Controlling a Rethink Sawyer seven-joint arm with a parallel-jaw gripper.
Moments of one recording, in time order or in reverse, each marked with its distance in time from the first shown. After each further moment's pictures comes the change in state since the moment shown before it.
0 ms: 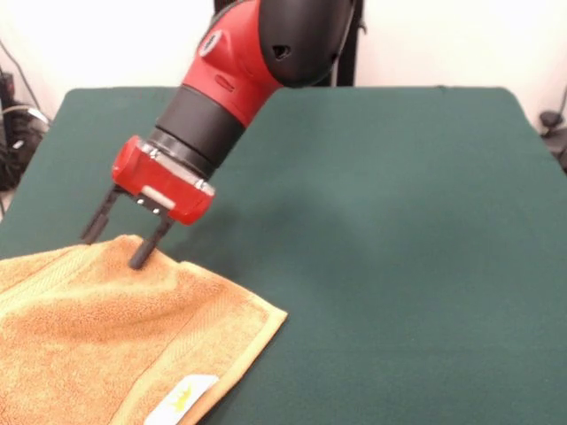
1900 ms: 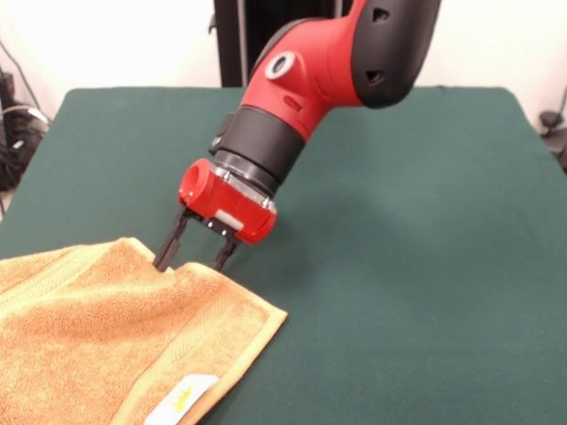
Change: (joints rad) arm 0.133 0.080 -0.039 -0.057 -0.077 0.000 -0.027
